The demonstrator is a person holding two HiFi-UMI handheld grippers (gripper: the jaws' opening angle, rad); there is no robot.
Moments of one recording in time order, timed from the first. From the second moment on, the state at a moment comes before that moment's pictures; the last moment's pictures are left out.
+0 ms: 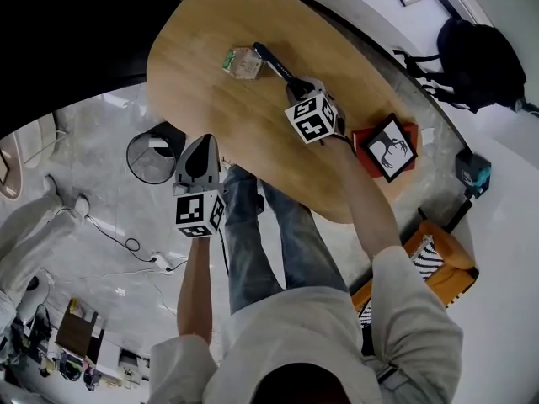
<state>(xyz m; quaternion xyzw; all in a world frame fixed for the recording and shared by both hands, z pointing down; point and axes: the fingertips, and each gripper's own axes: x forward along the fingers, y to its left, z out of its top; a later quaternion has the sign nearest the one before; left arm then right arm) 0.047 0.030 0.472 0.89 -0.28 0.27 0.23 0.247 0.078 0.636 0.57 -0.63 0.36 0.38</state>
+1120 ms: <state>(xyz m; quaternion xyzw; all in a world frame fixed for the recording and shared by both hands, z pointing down) -0.062 0.036 0.452 0.86 -0.40 0.21 0.25 0.100 0.055 0.546 0.53 -0.73 0.36 0.23</state>
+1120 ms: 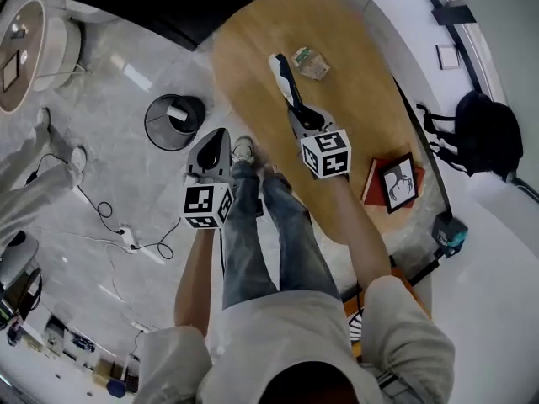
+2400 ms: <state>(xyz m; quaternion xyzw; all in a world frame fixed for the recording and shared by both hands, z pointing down) -0.363 0.091 0.478 0.68 -0.65 0.14 0.31 -0.238 0.018 0.627 0.24 -0.83 0.31 0.39</state>
